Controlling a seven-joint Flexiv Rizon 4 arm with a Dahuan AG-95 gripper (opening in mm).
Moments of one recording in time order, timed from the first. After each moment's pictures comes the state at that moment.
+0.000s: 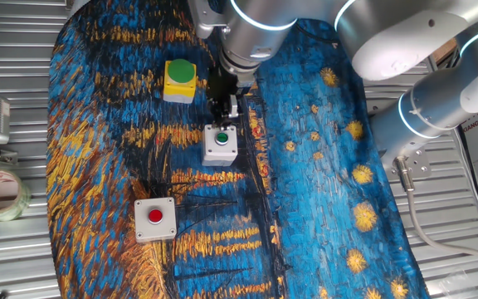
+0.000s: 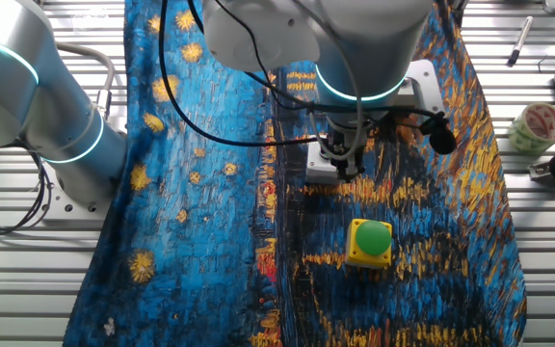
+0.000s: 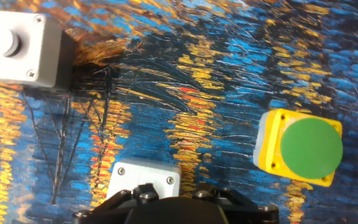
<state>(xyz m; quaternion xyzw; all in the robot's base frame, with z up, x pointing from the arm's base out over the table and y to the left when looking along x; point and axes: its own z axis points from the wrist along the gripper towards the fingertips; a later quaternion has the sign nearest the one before) 0.470 -0.035 0.108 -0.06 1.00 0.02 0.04</state>
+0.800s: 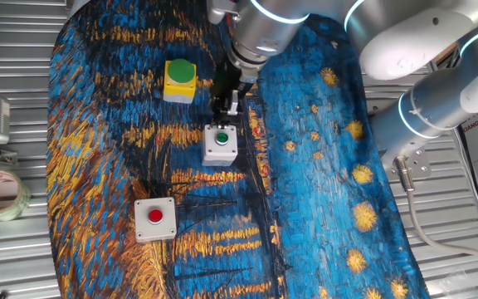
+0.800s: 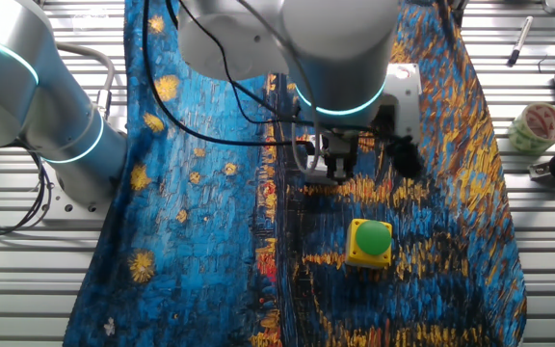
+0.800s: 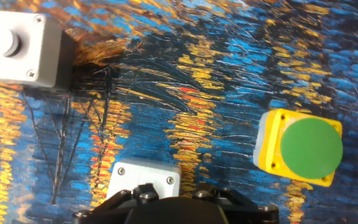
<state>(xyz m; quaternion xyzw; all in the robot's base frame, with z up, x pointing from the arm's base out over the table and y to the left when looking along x) 0.468 -0.035 0.109 0.04 1.00 0.06 0.06</state>
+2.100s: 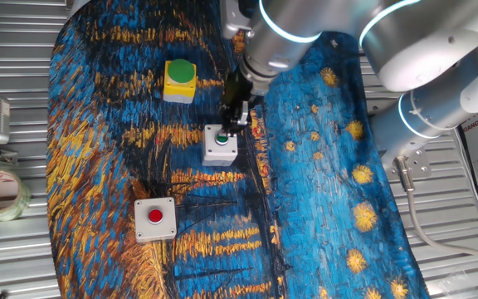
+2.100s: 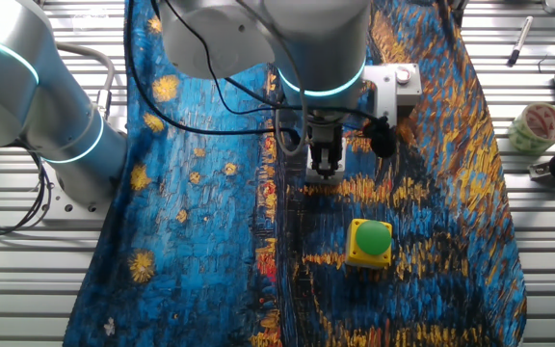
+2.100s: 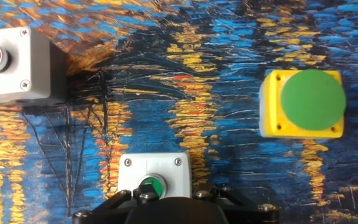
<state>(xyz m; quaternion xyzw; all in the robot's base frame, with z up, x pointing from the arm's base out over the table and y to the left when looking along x) 0.447 -0.023 0.097 0.04 1.00 0.02 0.07</state>
